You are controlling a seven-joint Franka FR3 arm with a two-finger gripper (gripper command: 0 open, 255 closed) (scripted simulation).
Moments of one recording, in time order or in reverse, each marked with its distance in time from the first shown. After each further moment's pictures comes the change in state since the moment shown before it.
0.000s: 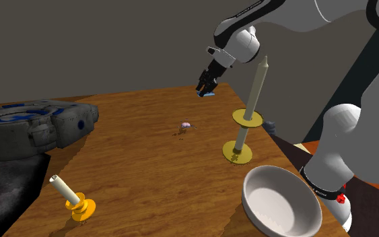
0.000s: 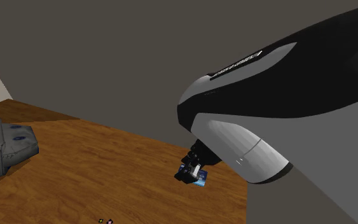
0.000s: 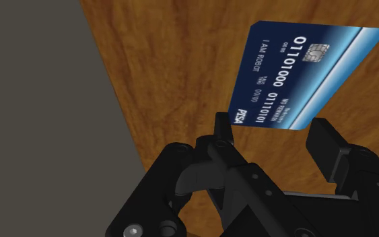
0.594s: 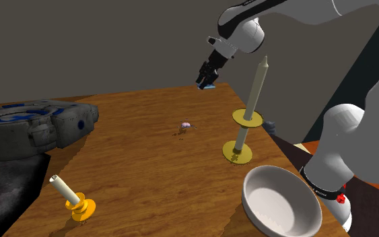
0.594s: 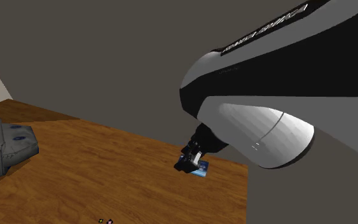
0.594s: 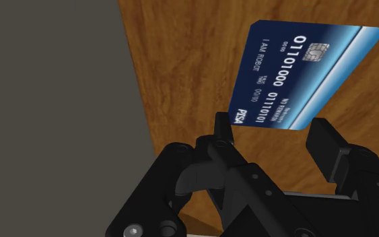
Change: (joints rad) arm -0.005 -0.071 0.005 0.035 -0.111 -0.049 0.111
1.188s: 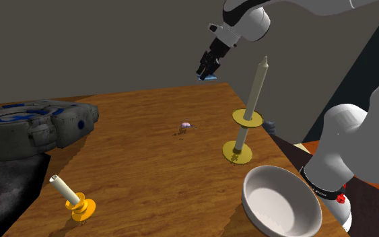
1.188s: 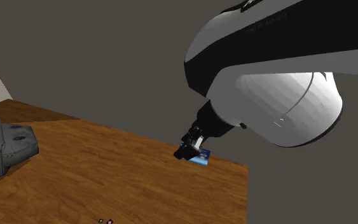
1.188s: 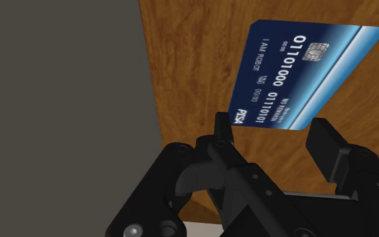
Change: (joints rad) arm -0.012 -0.069 0.016 0.052 -0.103 -0.071 0.111
